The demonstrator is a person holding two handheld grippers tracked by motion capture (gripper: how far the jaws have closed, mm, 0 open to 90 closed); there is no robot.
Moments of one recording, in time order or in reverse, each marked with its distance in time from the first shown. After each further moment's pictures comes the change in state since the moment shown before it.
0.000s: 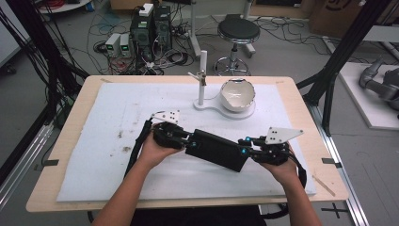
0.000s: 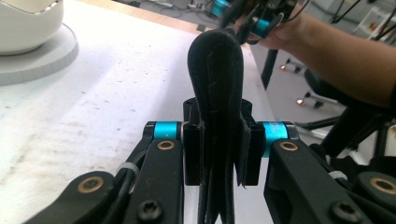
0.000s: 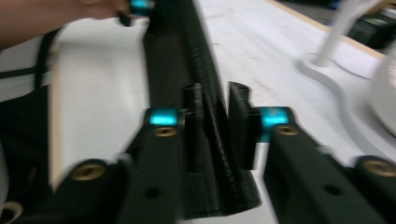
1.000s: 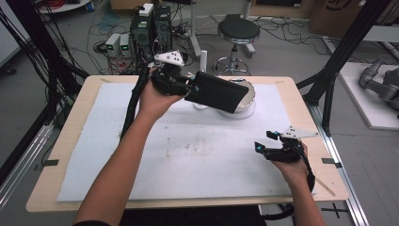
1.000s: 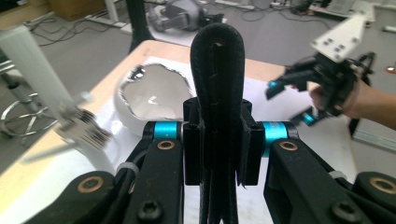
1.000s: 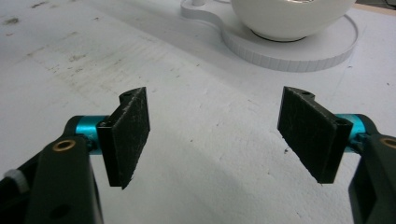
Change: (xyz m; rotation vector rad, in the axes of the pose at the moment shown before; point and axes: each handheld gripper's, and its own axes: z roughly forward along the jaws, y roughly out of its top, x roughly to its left) left arm 0.017 0.153 -0.045 0.041 0.344 0.084; right arm -0.033 -0.049 -0.020 0.047 -0.304 0.279
